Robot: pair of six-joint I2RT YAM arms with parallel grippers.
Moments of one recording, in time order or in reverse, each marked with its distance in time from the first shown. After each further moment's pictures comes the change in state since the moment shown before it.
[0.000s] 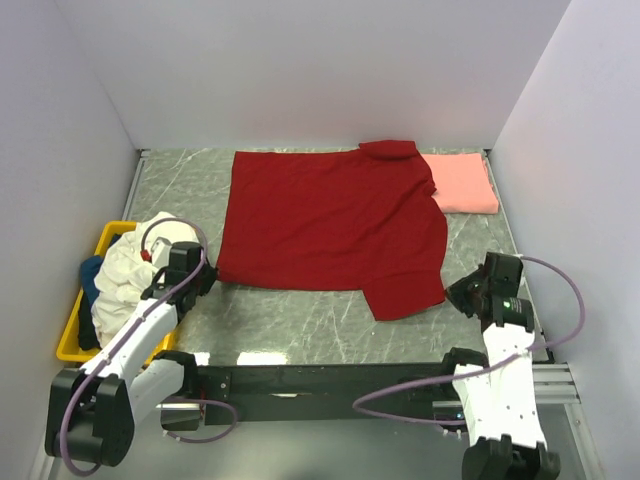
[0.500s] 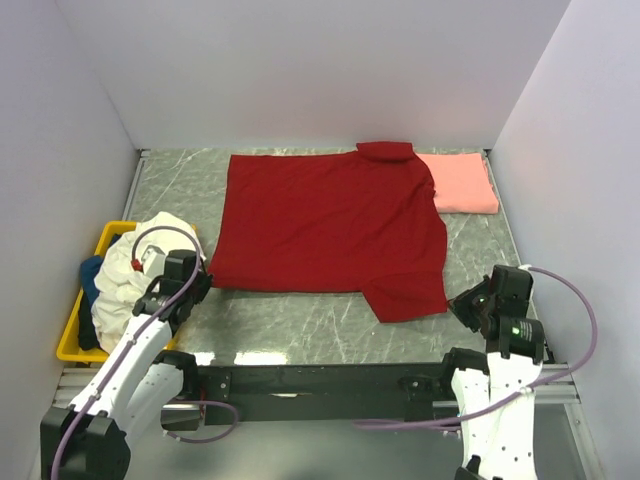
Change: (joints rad) left arm -0.025 -0.175 0.000 -0.190 -0.090 -0.039; right arm 0.000 -0.188 0.115 -0.265 -0.001 -0.026
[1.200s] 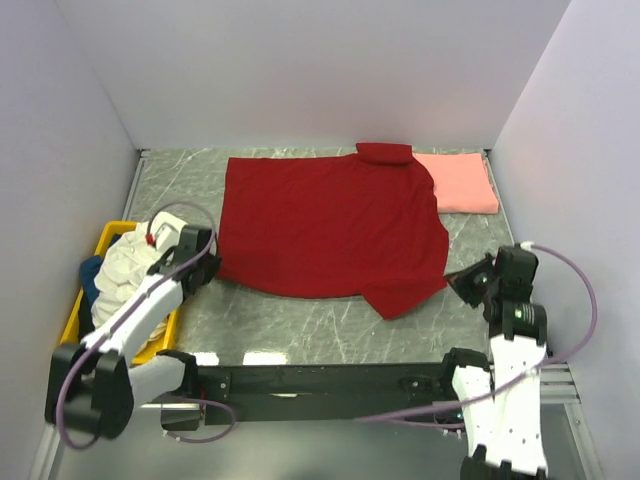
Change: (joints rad) left arm -0.036 0.258 0.150 -0.004 -0.035 0.028; right arm 0.014 0.058 0.076 0.131 -0.074 0.019
